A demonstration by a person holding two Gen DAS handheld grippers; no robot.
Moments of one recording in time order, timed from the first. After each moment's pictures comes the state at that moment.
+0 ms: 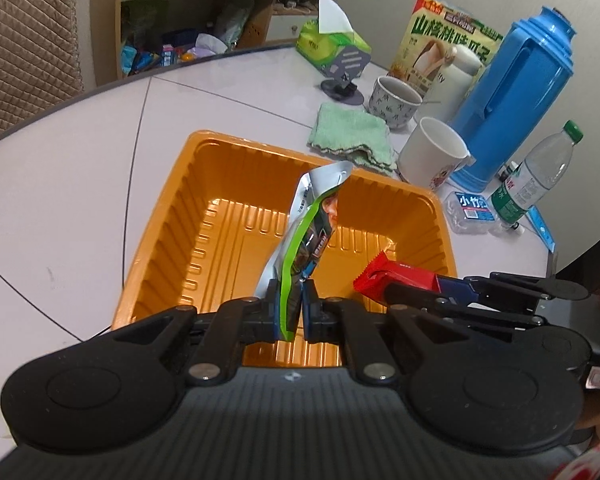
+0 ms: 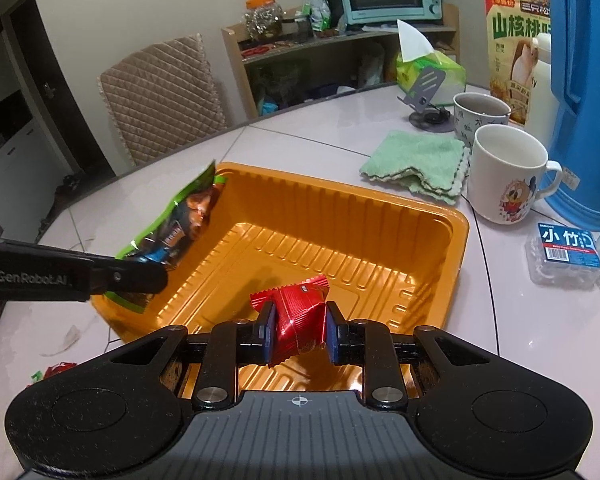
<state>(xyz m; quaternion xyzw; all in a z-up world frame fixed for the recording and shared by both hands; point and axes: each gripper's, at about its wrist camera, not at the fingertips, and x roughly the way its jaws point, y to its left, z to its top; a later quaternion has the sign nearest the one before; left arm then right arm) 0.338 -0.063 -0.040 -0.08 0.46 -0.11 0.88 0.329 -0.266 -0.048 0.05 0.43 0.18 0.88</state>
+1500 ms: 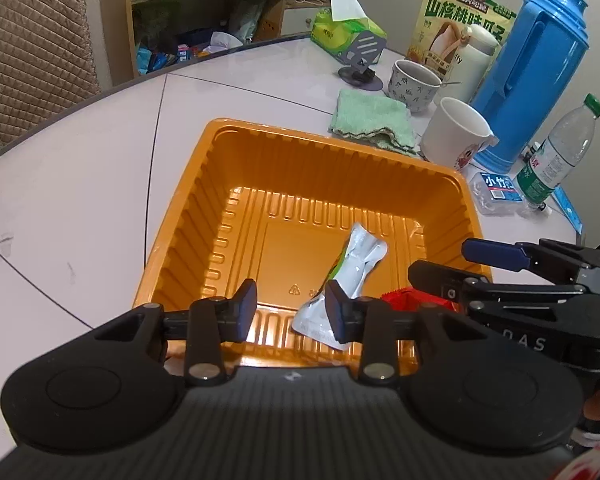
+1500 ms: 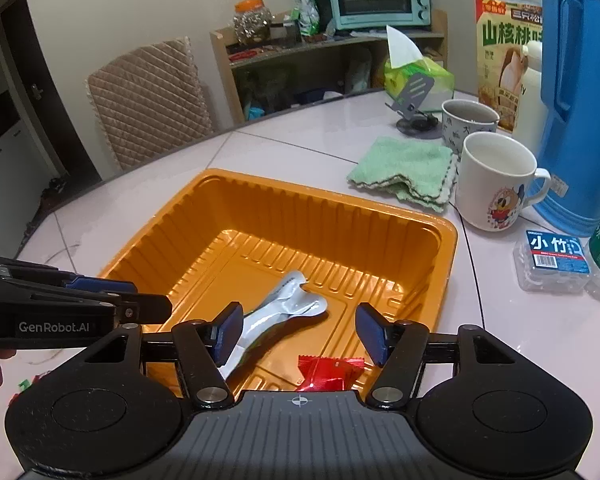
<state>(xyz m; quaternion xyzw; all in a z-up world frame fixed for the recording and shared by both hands) 0.327 -0.063 -0.047 -0.04 0.46 -0.08 0.88 0.329 -0.264 -0.044 0.04 0.42 0.16 0.89</state>
